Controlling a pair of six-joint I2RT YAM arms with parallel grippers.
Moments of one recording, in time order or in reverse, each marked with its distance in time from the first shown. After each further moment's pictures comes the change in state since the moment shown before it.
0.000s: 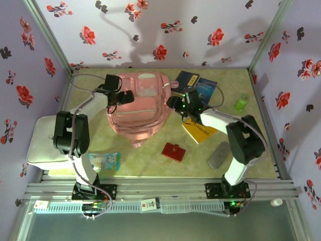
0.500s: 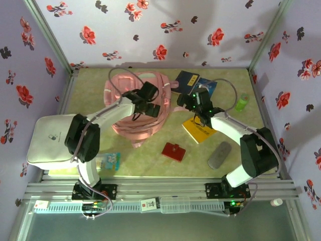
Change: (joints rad) left arm -0.413 0.053 0.154 -0.232 -0.240 0.138; right arm -0.055 -0.166 -0.089 -0.092 0.282 -0.257
